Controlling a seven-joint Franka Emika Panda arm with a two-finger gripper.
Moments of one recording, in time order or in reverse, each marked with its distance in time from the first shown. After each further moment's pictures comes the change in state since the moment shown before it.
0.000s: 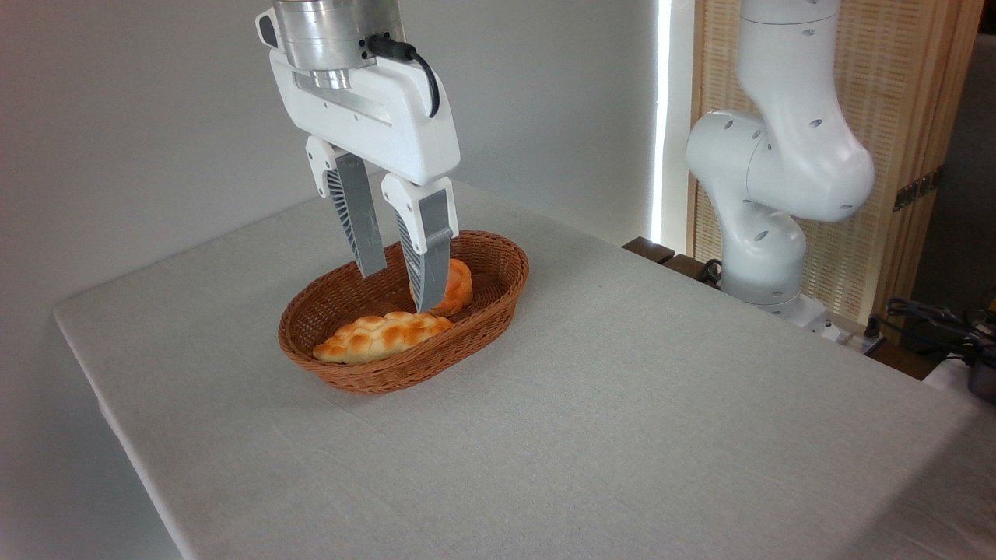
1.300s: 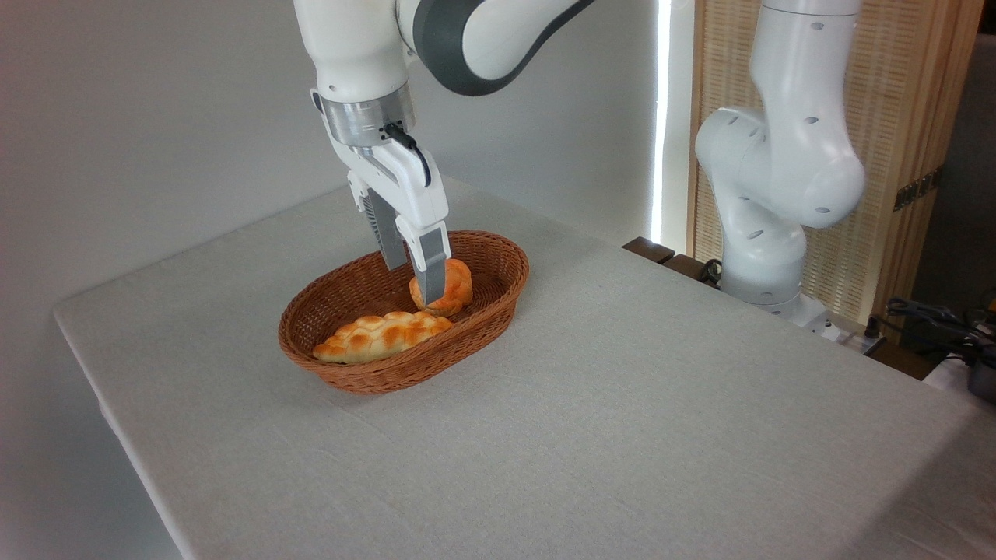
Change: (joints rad) arm -0.267 -0.169 -0.017 -0.484 -0.105 0.263 -0.120
